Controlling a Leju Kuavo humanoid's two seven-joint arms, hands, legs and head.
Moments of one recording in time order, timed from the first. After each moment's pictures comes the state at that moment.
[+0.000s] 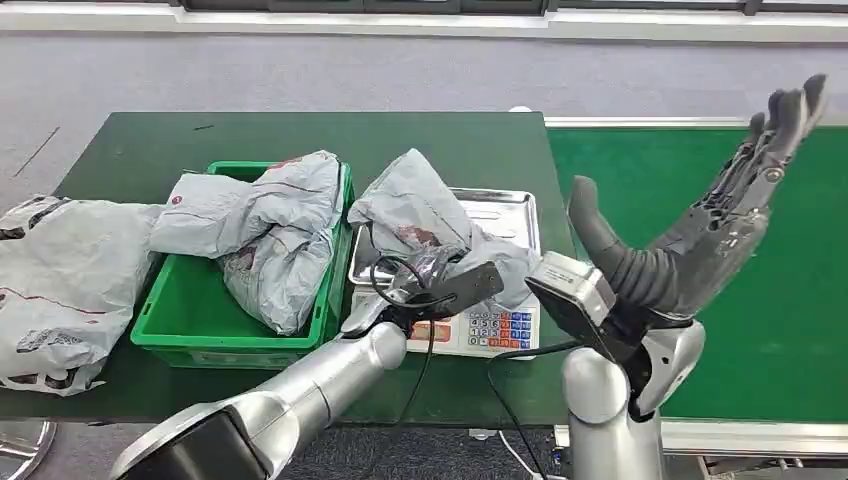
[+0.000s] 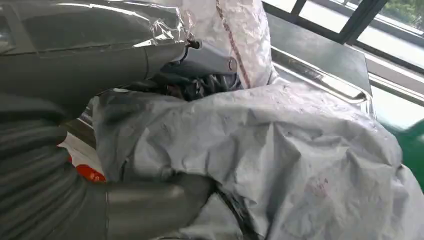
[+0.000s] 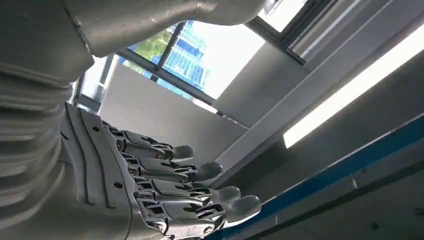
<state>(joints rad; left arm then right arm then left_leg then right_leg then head) -0.83 -0.37 -0.86 -0.40 -0.28 0.30 -0.11 -0.25 0.35 0.15 -1.85 1.15 -0.70 -0.27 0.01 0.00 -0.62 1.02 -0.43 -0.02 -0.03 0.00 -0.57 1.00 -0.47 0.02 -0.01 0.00</state>
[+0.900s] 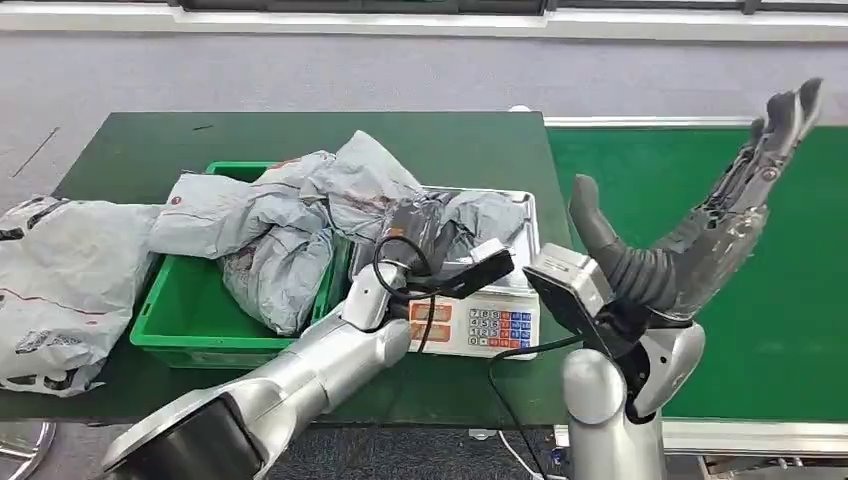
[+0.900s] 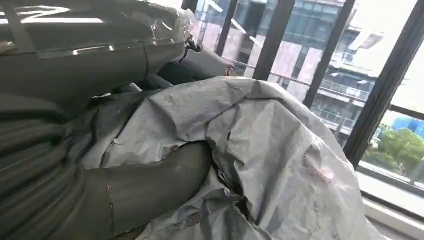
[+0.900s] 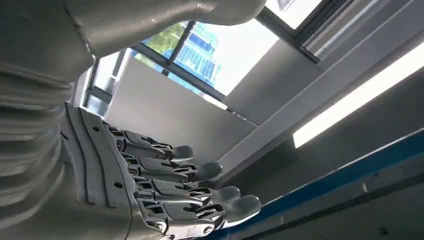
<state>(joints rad) -0.88 -0.35 -0.91 -0.48 -0.73 0.70 0.09 -0.24 0.34 0.15 -1.85 1.21 -0.70 -0.21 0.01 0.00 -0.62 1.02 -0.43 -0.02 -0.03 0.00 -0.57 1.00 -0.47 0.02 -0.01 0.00</state>
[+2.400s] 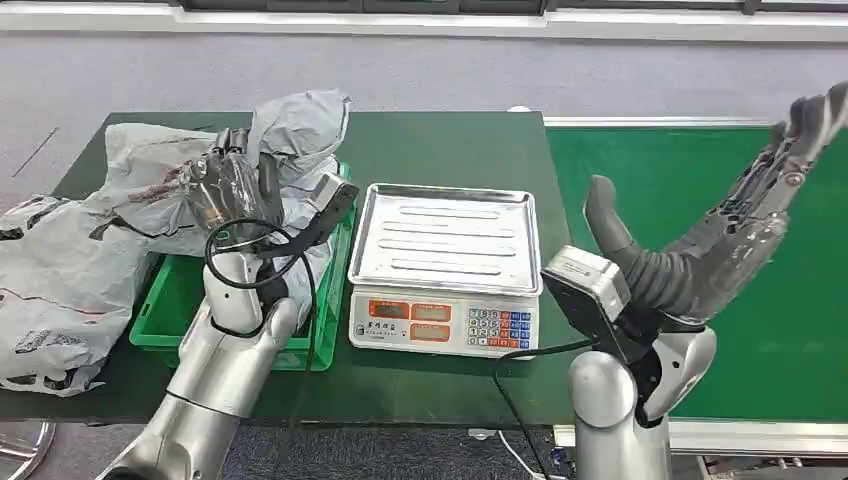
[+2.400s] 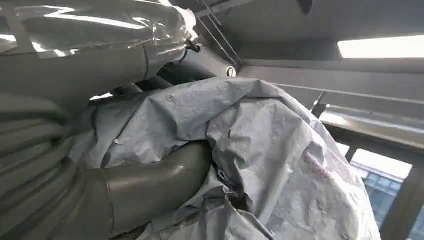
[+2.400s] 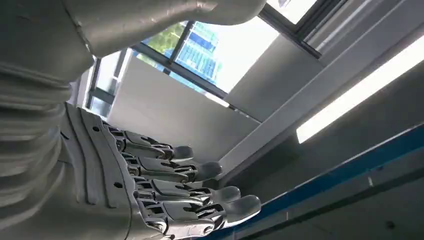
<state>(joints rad) -0.54 -0.11 -0.25 -1.27 -1.53 0.70 0.32 -0.23 0.34 0.13 -1.88 1.18 -0.70 -0.23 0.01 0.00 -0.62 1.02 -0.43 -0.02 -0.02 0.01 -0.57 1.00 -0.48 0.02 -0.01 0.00</state>
